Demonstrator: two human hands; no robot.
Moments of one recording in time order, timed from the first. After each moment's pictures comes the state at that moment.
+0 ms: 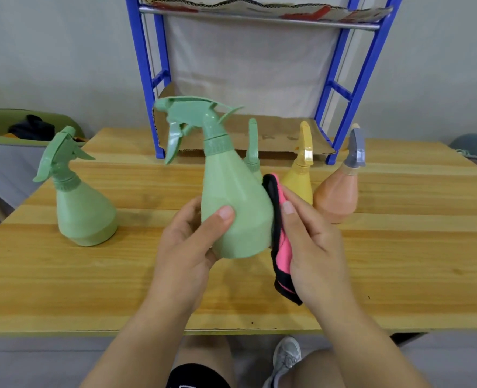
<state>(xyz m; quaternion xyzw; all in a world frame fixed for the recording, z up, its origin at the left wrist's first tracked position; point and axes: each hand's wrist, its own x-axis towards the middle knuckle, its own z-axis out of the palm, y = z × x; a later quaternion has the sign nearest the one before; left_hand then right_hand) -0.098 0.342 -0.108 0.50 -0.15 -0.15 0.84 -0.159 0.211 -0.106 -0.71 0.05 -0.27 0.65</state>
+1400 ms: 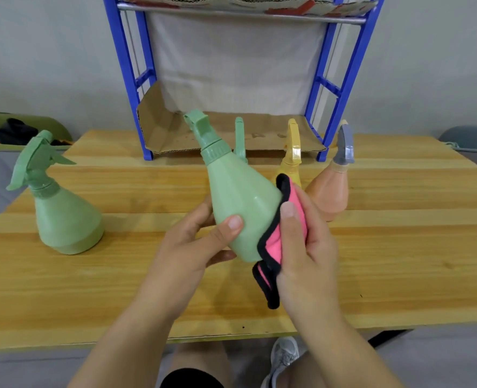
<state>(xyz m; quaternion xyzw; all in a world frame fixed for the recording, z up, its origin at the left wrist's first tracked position) -0.091 0.337 -0.107 0.61 -0.23 -0.21 0.72 -0.160 0.215 -0.114 -0.70 0.12 -0.35 0.62</state>
